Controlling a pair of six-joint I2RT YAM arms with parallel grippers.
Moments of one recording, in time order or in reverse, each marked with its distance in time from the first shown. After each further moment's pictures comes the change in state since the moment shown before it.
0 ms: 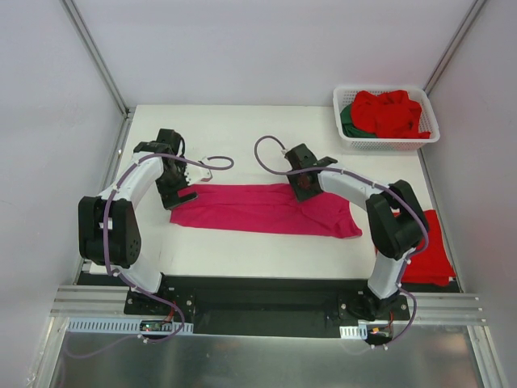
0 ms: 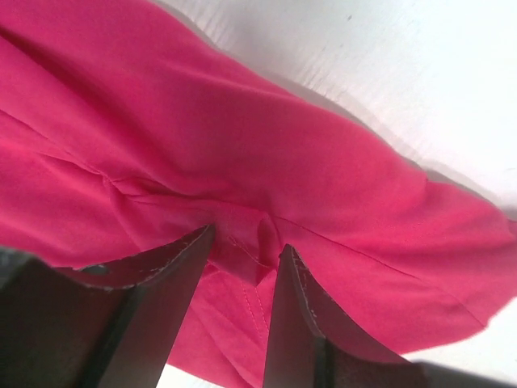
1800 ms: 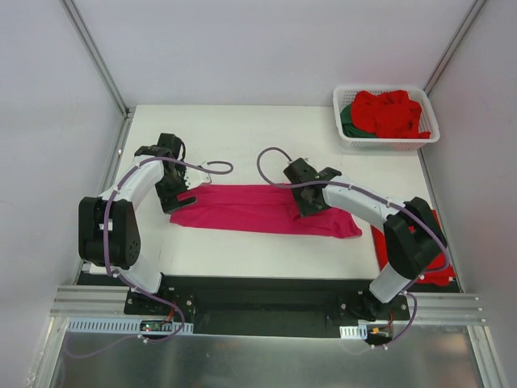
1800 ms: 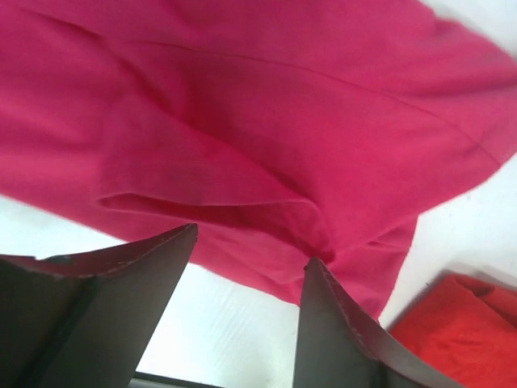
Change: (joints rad) left arm 0.000 -0.006 -0.047 0.027 -0.028 0.003; right arm 0.142 -0.166 -0.084 -0.209 0.182 0.177
